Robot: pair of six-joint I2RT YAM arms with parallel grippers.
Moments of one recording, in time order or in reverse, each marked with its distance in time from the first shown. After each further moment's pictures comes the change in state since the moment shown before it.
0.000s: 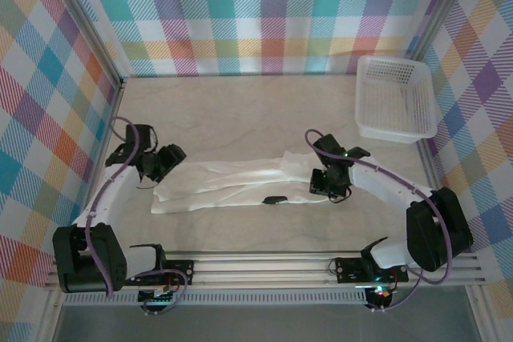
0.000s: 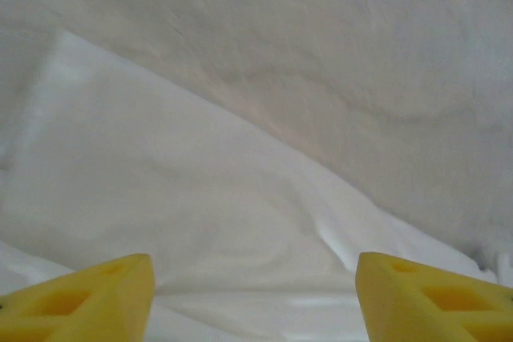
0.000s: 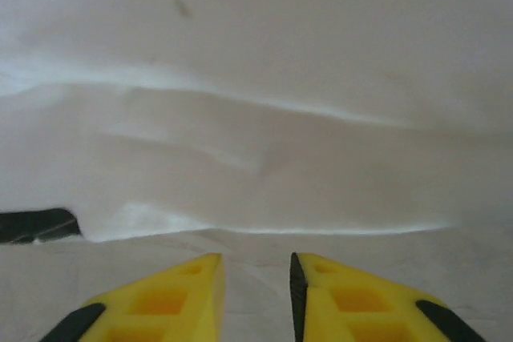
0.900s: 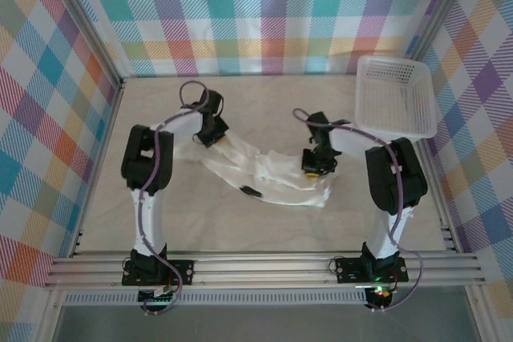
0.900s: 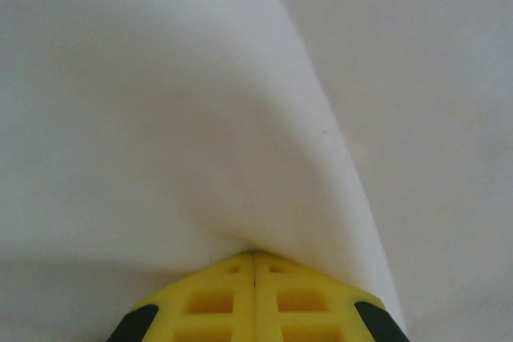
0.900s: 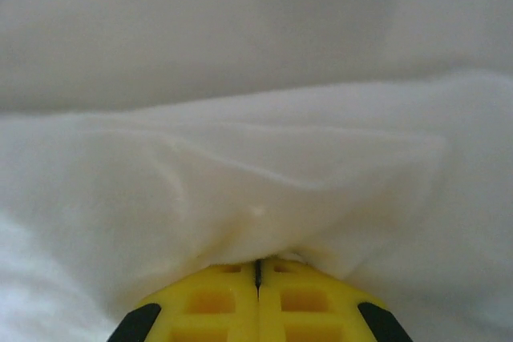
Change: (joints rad) left arm -0.241 0.985 0.817 0.073 -0.212 -0.239; right arm -0.032 0.463 0.296 0.027 -0.156 -0.183
